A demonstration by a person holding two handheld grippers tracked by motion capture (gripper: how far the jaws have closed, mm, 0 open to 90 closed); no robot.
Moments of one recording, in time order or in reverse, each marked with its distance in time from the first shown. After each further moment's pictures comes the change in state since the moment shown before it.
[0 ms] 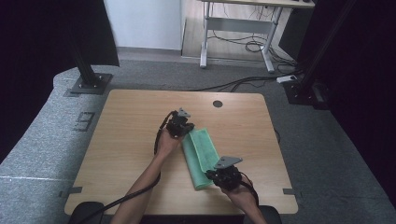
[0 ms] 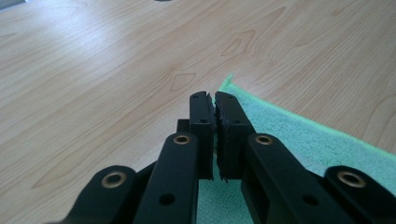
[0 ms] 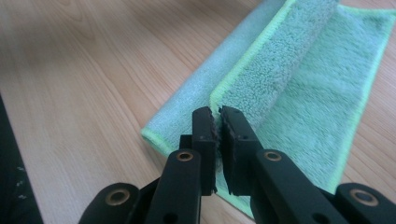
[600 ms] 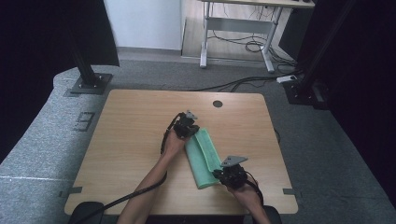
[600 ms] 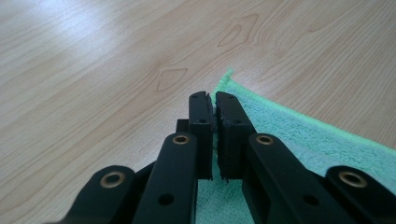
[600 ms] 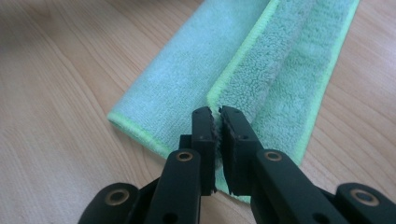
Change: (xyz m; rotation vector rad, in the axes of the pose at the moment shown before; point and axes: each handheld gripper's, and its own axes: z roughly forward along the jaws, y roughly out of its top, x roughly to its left) left arm -0.006 0.000 0.033 0.049 0.007 0.028; right arm -0.020 -0.018 0.003 0.043 -0.044 0.044
